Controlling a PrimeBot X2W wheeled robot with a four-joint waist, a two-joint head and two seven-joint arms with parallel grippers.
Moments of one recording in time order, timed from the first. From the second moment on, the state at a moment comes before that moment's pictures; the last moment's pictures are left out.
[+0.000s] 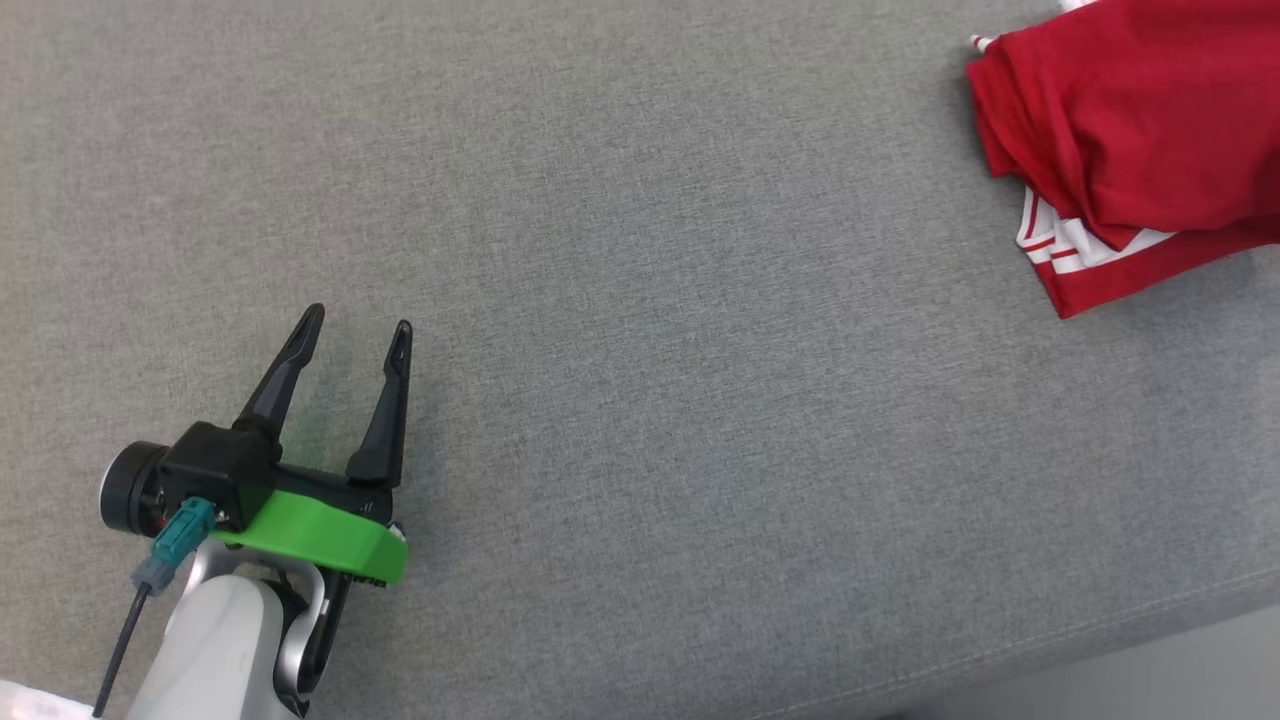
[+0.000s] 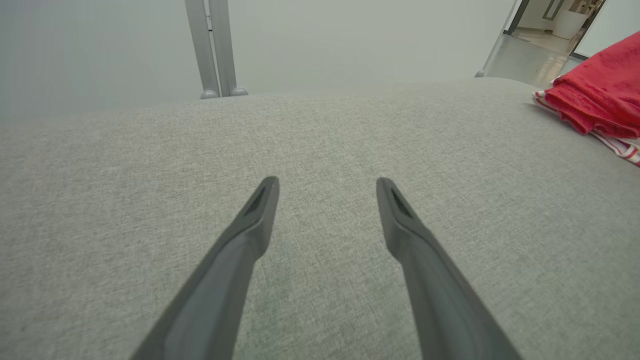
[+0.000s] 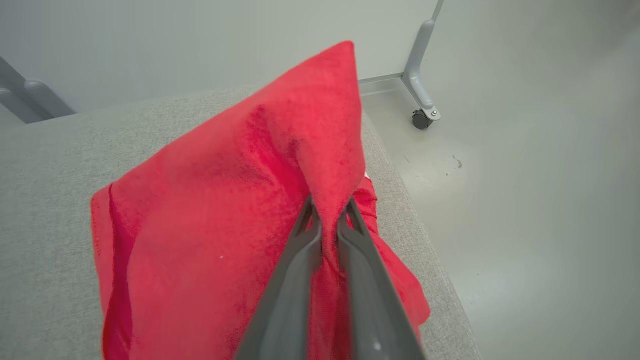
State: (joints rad) left arm -0.26 0.25 -0.24 0.16 -0.31 -0.11 -0.22; right arm -0.92 -0.71 0.36 0.75 0.81 0.13 0.16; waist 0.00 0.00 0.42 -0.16
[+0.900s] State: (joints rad) left arm -0.20 0.23 -0.19 0.20 -0.36 -0.06 -0.26; right arm -0.98 -0.60 0.39 0.95 0.51 0.13 -0.17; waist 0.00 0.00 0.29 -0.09
